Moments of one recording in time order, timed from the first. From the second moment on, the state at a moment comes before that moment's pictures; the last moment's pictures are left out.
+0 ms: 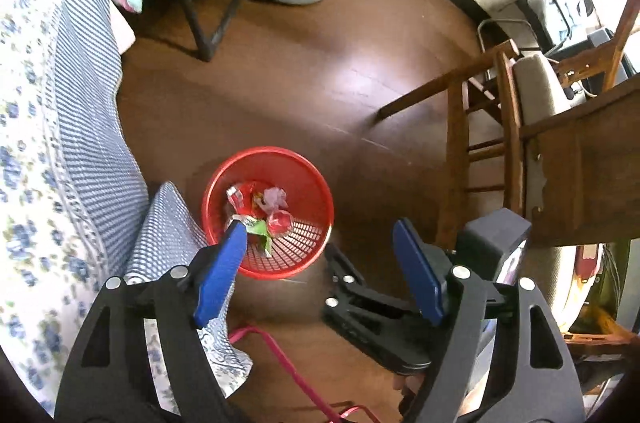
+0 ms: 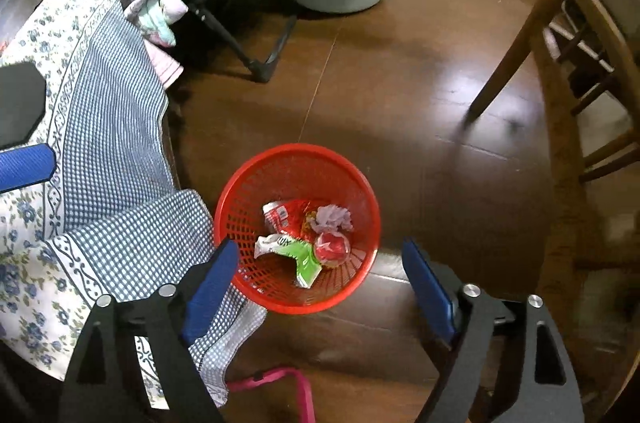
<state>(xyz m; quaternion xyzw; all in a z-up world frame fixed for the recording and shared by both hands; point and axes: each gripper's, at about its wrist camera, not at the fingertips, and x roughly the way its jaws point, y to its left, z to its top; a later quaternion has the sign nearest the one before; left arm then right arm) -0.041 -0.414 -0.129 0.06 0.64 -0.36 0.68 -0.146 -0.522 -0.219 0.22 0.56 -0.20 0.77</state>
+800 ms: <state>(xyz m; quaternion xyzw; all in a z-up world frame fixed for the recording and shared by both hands) 0.020 -0.170 0.012 0.03 0.48 -0.24 0.84 -0.058 -0.382 -0.036 0.09 0.45 -0.14 0.88</state>
